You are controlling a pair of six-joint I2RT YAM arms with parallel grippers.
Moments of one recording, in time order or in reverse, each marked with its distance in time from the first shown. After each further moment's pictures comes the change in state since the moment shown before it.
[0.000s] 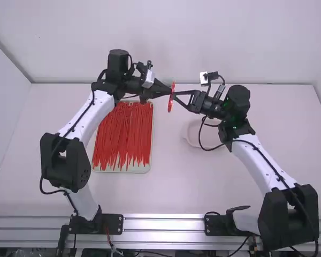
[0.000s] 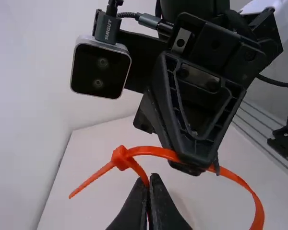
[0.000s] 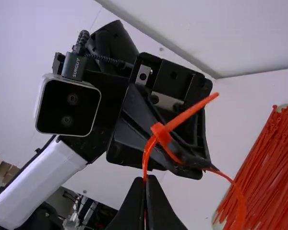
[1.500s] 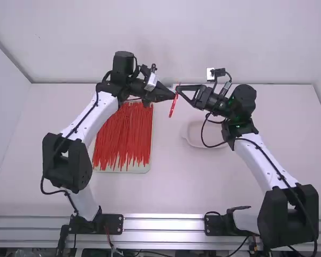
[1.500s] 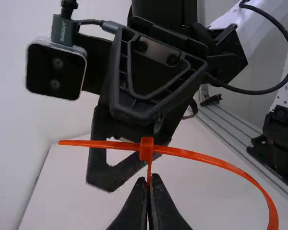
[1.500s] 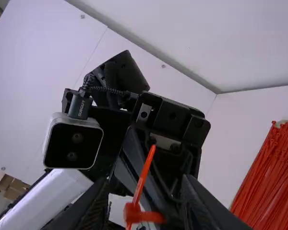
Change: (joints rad) left arm -0.038 0.000 -0.008 0.001 0.069 -0.008; right arm -0.034 0.003 0.007 0.078 0.006 0.080
